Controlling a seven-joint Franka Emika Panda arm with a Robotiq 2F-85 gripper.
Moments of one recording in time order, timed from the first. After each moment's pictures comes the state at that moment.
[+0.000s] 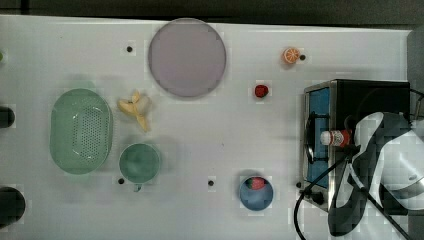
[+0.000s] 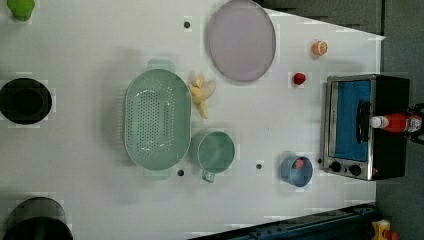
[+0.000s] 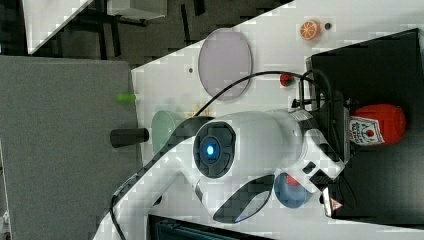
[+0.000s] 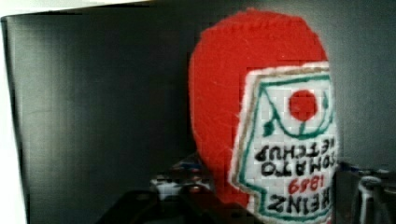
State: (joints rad) arm -0.13 0.39 -0.62 -1.87 0.19 0.69 0.10
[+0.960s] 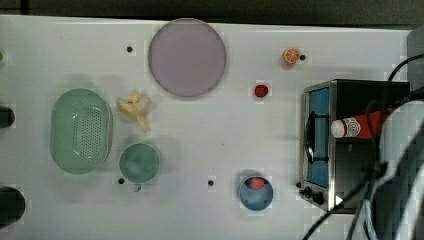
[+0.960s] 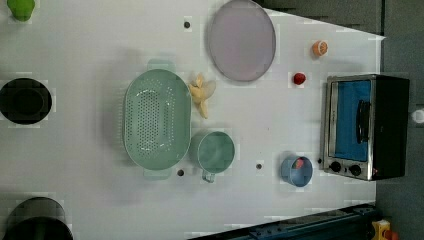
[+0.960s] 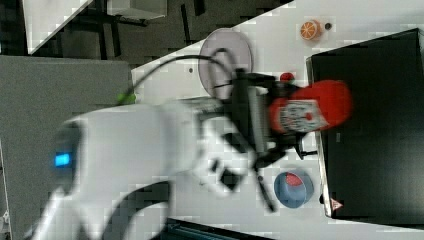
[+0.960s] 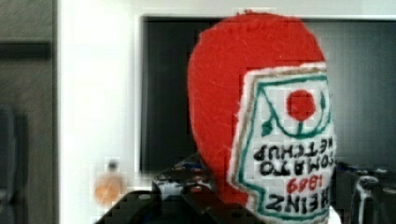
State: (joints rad) arm -0.06 0.20 -0.61 -1.66 0.09 0.36 0.09
